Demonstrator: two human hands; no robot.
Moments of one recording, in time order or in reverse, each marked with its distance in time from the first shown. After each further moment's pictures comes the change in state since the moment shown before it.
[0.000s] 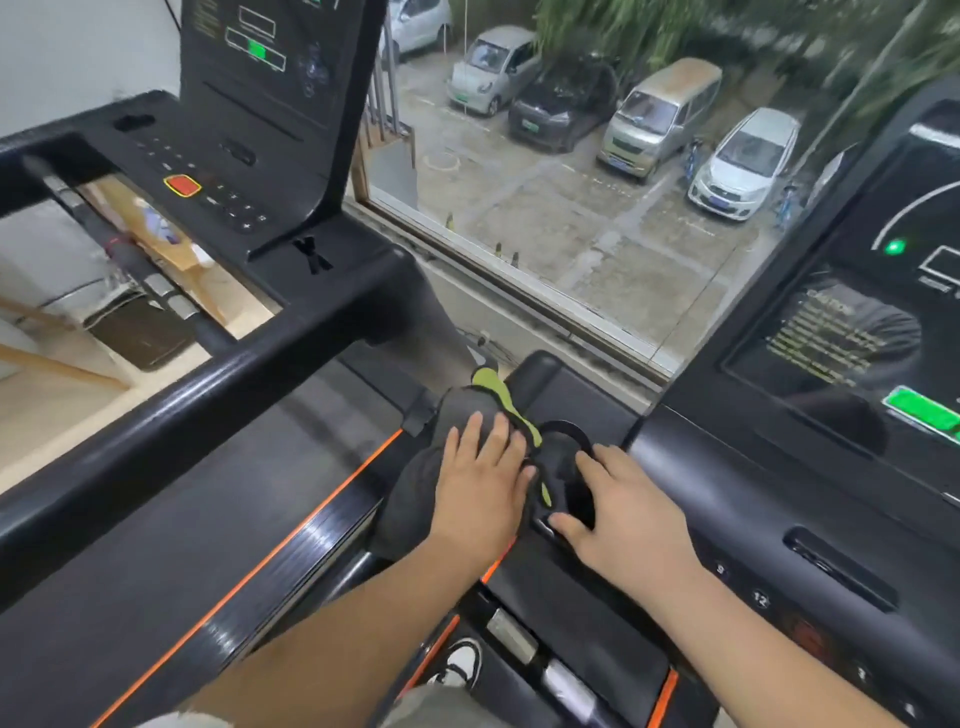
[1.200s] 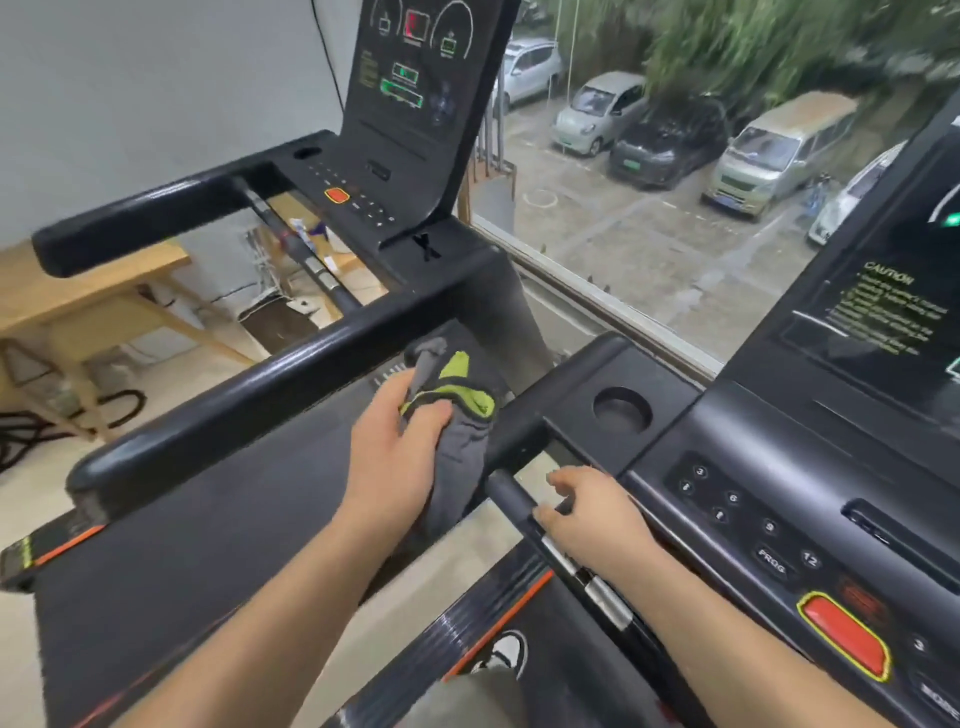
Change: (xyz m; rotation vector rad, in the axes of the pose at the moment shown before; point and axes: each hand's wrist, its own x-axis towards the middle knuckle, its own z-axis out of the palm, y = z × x) left_hand -0.131 0.012 -0.206 -0.915 0.390 -0.602; right_hand -0.065 -0.057 0.036 0.450 -0.254 -0.017
